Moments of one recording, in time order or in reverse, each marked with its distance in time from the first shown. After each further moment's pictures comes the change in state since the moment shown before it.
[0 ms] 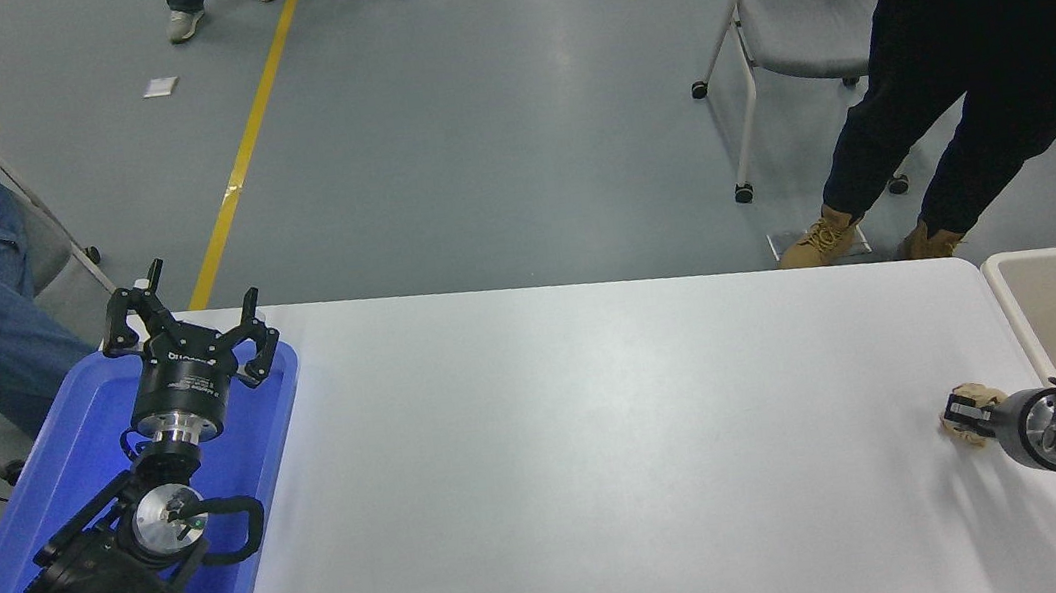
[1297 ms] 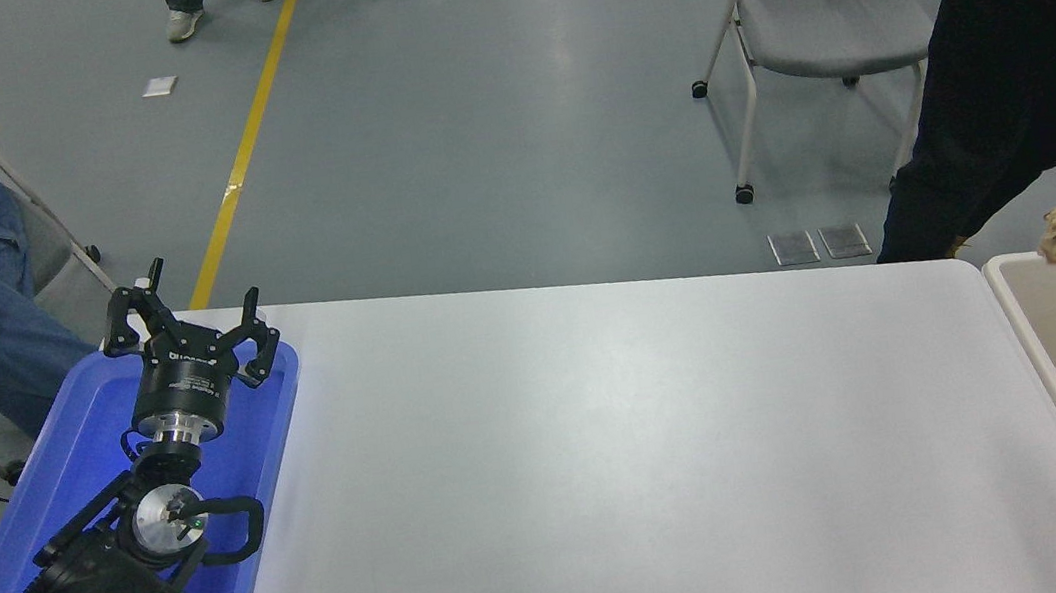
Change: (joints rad) left arm 0.000 0.000 0.000 0.000 0.000 0.000 0.000; right arm 1.120 -0.213 -0.593 0.480 -0.071 0.534 0.003
